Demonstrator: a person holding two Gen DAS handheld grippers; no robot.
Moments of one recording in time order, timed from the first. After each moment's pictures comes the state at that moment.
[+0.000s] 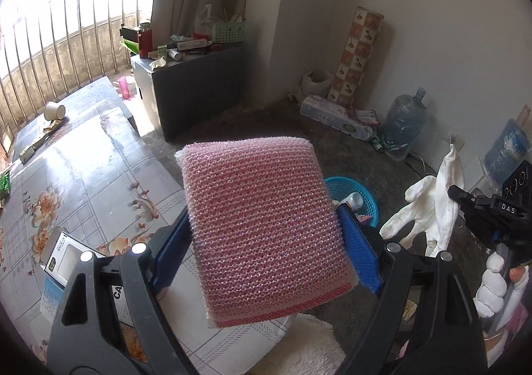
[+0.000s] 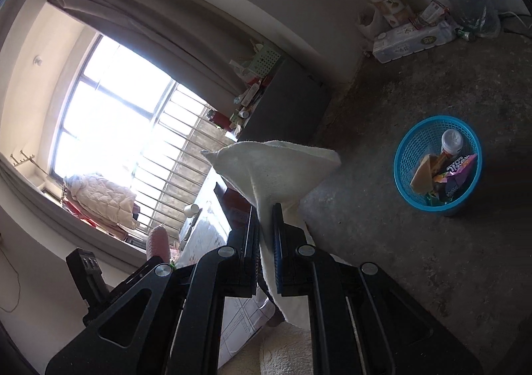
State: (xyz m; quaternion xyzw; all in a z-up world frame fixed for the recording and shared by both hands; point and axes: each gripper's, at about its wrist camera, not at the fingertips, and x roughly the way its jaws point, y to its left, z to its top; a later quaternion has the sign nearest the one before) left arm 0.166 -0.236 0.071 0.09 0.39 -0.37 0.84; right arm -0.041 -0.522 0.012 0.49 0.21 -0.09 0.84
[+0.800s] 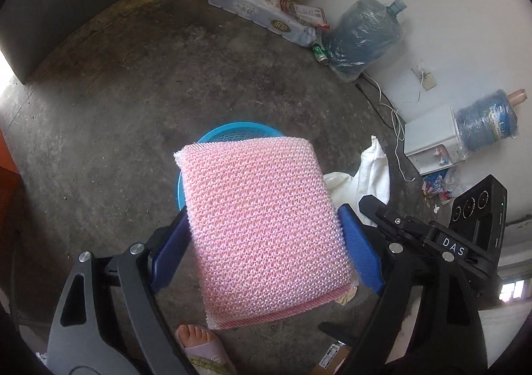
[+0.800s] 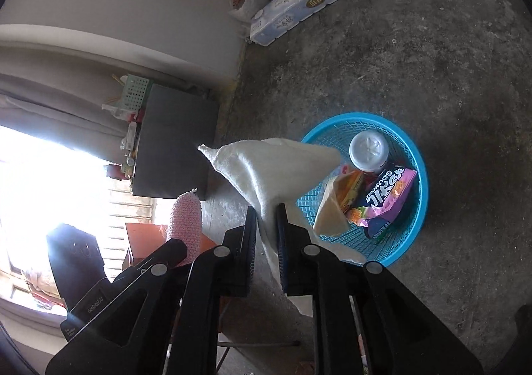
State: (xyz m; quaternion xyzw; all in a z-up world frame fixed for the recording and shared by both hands) left arm 0.241 -0.601 -0.167 0.10 0.60 -0.46 0.64; right arm 0.046 -0.723 -0.188 0.60 0.28 -0.23 0.71
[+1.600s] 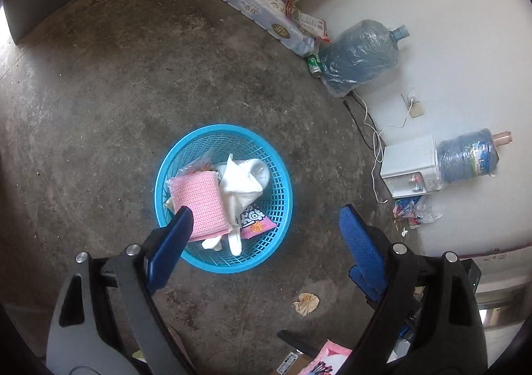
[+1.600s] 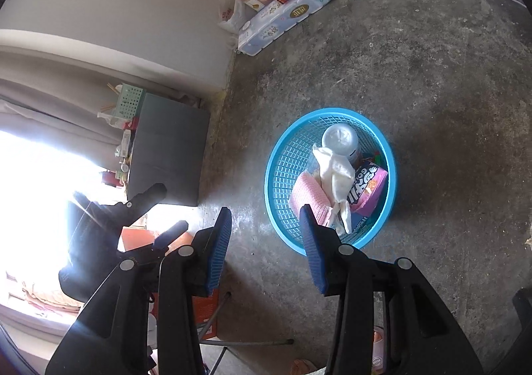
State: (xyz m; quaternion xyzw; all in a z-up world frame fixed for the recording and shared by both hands) left arm 0.254 -0.586 -0.154 0.02 0.62 -0.47 0.63; right arm -0.010 -0.685 -0.168 0.59 0.26 -0.26 0.72
